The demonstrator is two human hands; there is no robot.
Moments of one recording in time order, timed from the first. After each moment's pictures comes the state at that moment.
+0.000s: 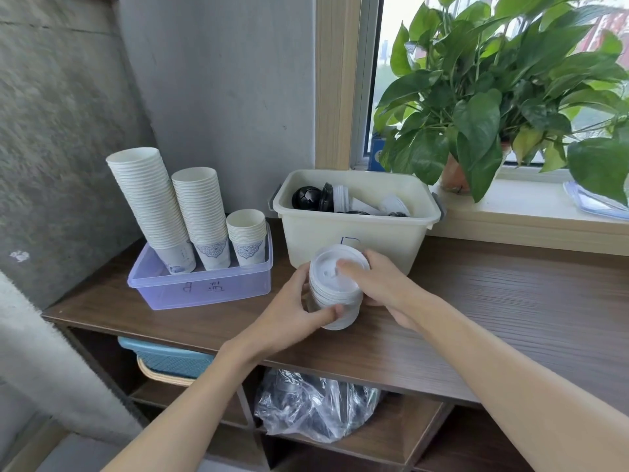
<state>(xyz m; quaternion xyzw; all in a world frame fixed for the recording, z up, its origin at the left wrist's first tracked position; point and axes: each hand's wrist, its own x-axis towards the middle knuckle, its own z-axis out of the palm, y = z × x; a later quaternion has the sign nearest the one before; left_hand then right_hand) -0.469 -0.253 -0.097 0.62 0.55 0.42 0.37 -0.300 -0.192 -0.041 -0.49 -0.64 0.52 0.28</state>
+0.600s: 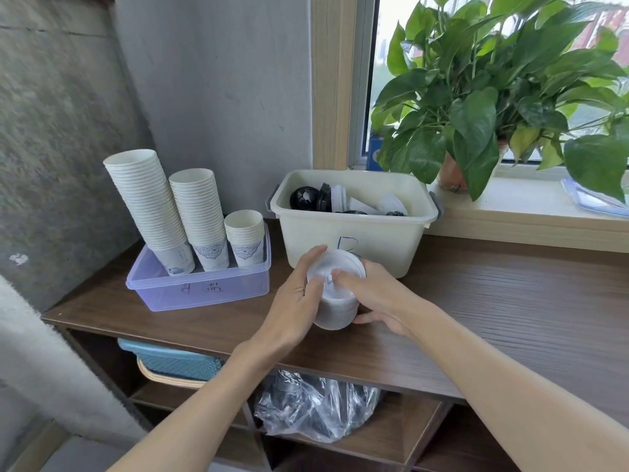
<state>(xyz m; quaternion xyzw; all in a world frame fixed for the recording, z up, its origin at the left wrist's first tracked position) -0.449 -0.254 -0.084 0.60 0.57 0.48 0.29 -0.301 -0.196 -0.053 -0.49 -0.60 0.58 0.26</state>
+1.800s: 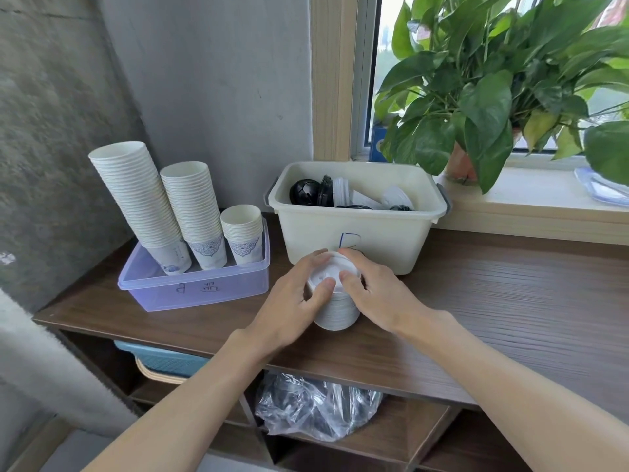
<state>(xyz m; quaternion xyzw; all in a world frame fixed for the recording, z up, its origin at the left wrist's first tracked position) -0.469 -0.236 -0.100 0.69 0.56 0.41 0.21 -0.289 -0.185 -0.073 -0.41 -0.82 0.31 0.25</state>
